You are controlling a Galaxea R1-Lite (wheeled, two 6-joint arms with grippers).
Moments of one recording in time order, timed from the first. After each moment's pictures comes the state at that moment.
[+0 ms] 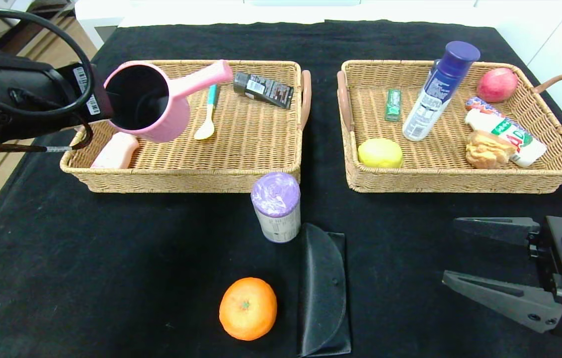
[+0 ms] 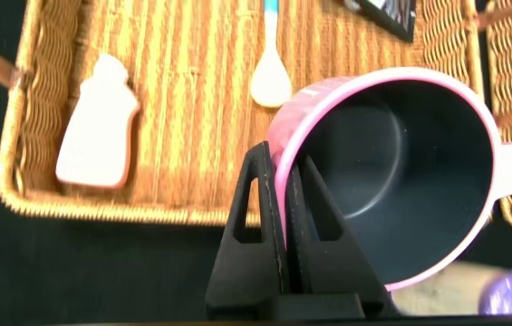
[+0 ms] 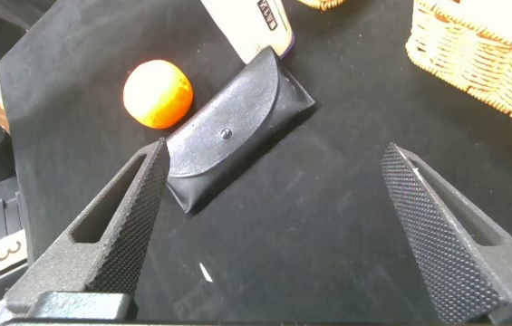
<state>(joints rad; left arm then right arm) -0.26 1.43 -1.37 0.11 0.19 -0.24 0.33 1.23 -0.57 -0.47 0.64 -0.08</state>
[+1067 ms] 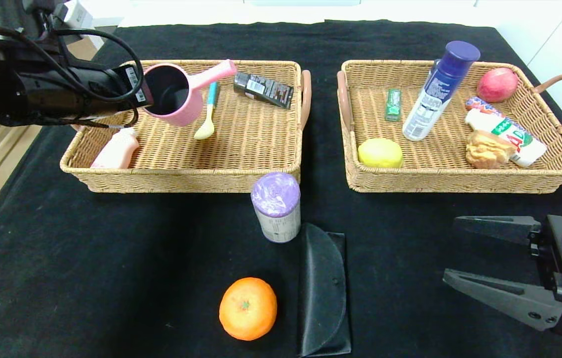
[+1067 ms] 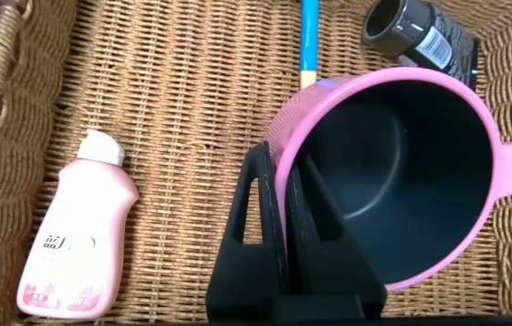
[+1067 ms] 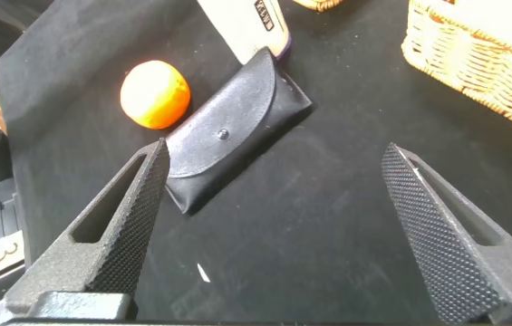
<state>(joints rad) -0.14 1.73 -1.61 0.04 0.08 -0.25 0.33 1.23 -0.57 -0.47 0.64 -0.08</state>
